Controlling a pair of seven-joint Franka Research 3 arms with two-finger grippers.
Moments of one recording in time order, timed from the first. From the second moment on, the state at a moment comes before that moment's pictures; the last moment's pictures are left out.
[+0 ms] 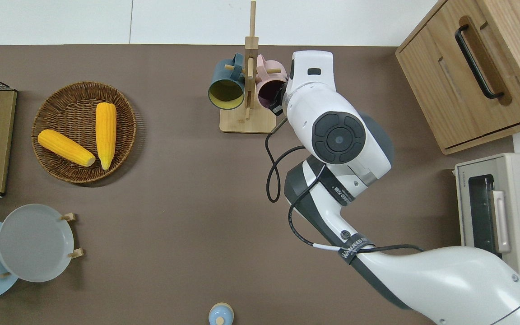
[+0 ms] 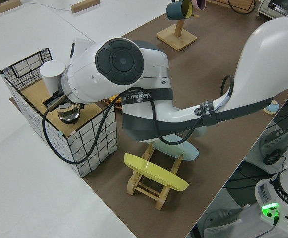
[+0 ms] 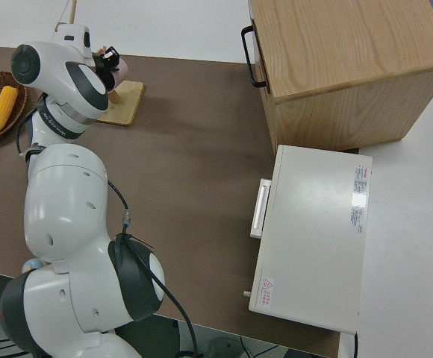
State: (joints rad) left arm 0.61 0.29 -0.03 -1.68 -0.64 2.48 0.98; right arm 0.16 0.52 0.31 -1.46 -0.55 2.51 -0.02
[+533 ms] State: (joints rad) left arm 0.61 0.29 -0.03 -1.68 -0.64 2.48 0.98; right arm 0.16 0.53 0.31 -1.46 -0.55 2.51 -0.02
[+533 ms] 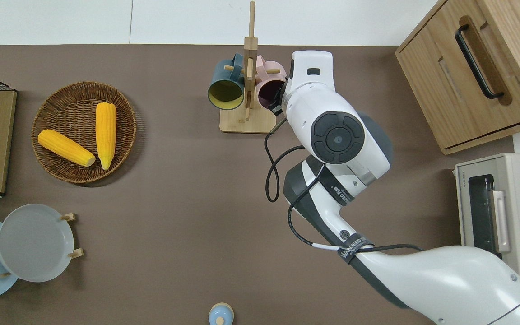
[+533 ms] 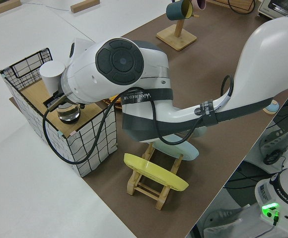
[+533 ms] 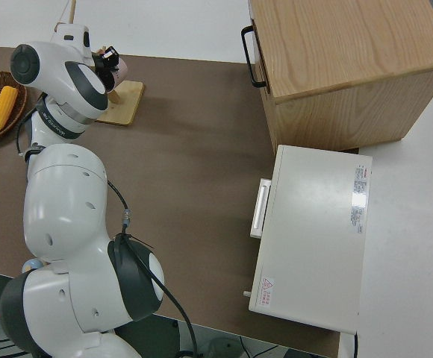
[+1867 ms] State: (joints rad) left arm 0.61 0.29 -0.03 -1.68 -0.64 2.48 0.98; right arm 0.16 0.54 0.30 -1.45 -0.54 2.51 -0.01
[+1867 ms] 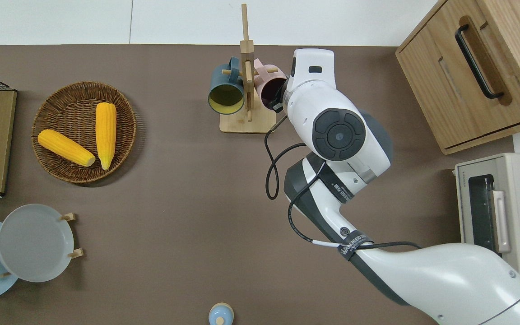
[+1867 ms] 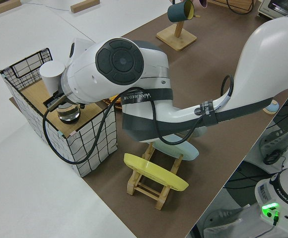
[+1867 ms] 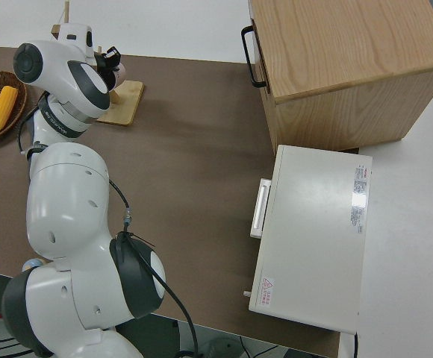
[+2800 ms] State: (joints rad) left arm 0.61 0.29 -0.03 -1.68 -0.64 2.48 0.98; right arm 0.16 0.53 0.30 -1.44 -0.54 2.51 -0.01
